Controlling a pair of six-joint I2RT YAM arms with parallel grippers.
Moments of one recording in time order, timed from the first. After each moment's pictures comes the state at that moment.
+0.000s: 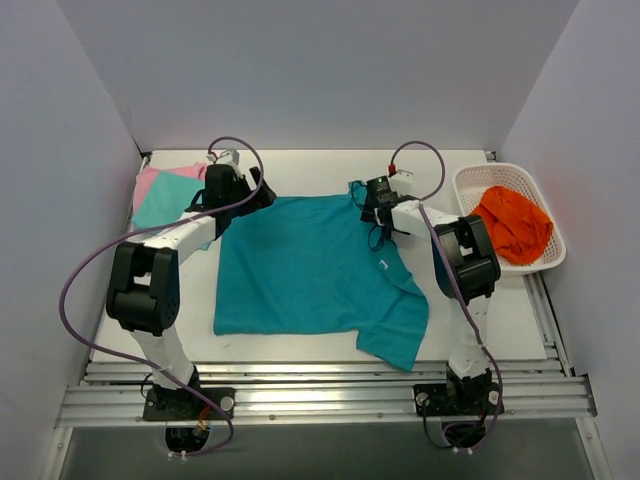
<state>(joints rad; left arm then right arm) -0.23 1.81 1.23 0.07 0.11 -0.54 0.35 2.09 1.40 -0.26 0.50 0.57</state>
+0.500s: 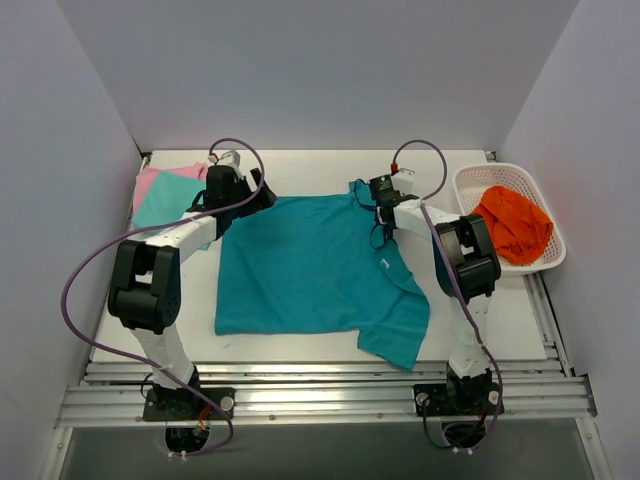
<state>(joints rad) -0.23 1.84 1.23 0.08 0.11 -0.54 0.33 2.11 1.42 -0.24 0.50 0.55</state>
